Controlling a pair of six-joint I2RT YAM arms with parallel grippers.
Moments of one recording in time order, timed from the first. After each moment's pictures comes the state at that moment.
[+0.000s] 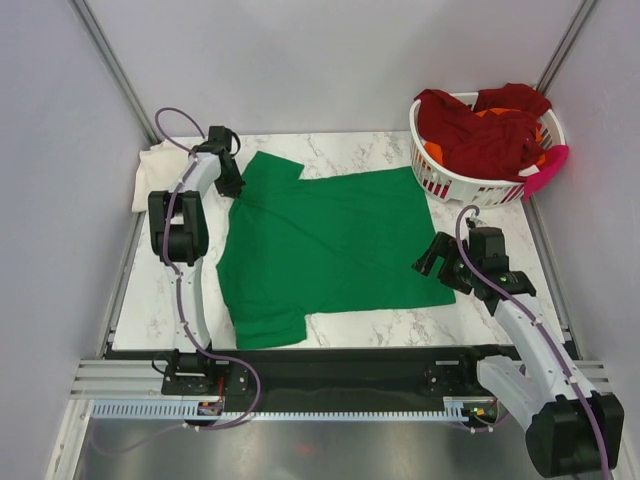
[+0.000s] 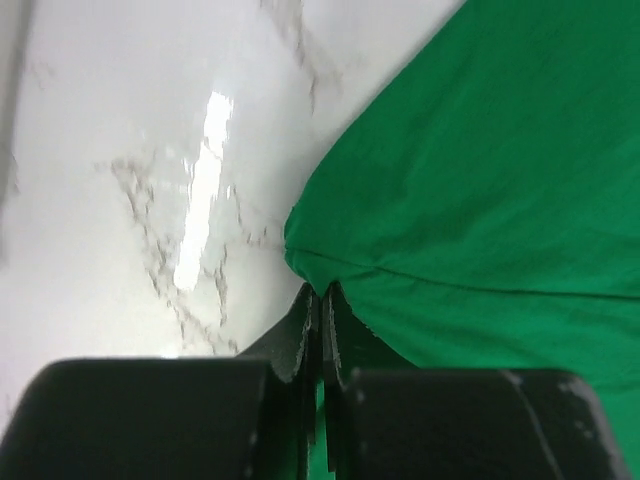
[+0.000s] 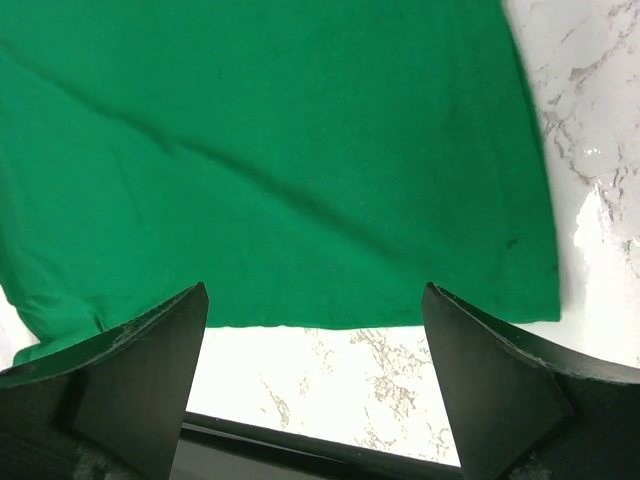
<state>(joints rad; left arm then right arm) -0.03 2.32 1.92 -0.72 -0.08 -0.37 0.10 0.87 0.58 -0.53 -0.21 0.57</state>
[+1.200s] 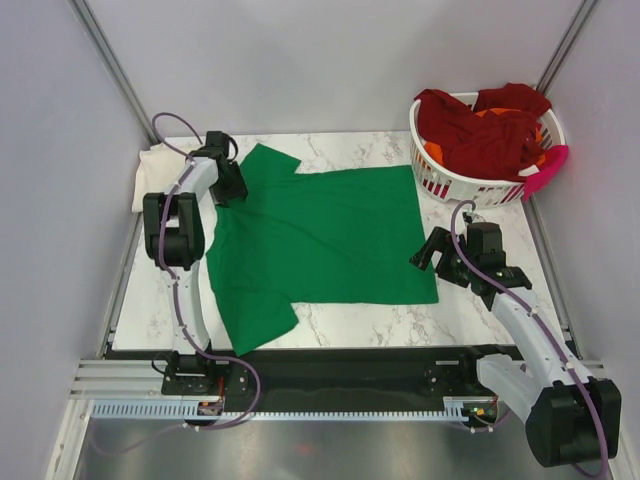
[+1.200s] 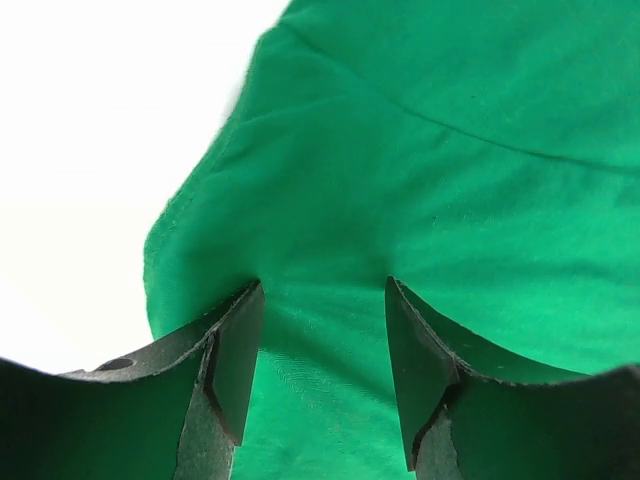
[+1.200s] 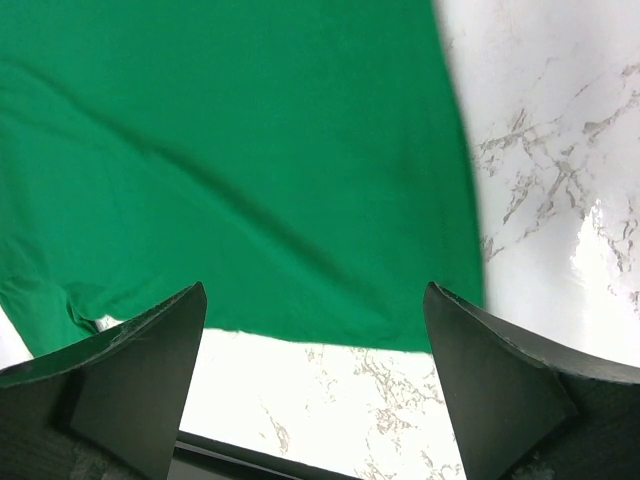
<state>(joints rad) -0.04 2.25 1.81 -0.69 -0.06 -0.37 0.10 0.94 0.58 -0.43 -0.22 0.55</state>
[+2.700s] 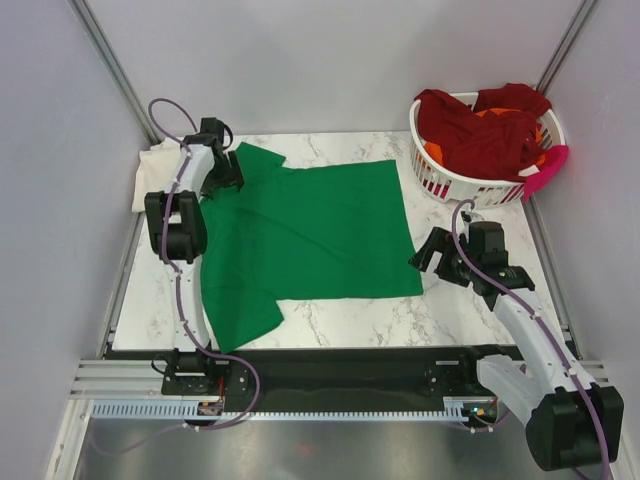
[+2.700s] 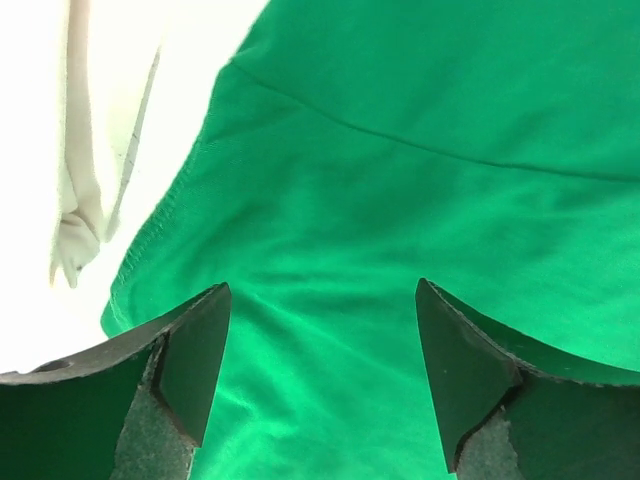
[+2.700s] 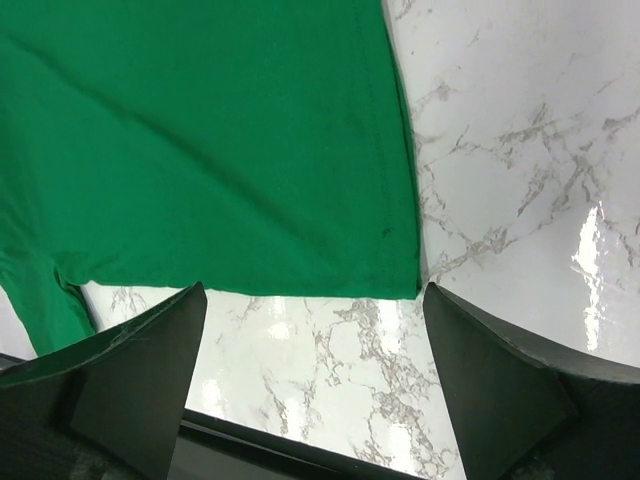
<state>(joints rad) 0.00 2.37 2.10 -0.90 -0.15 -0.30 0.11 0.91 0.60 -0.47 -0.26 0.51</state>
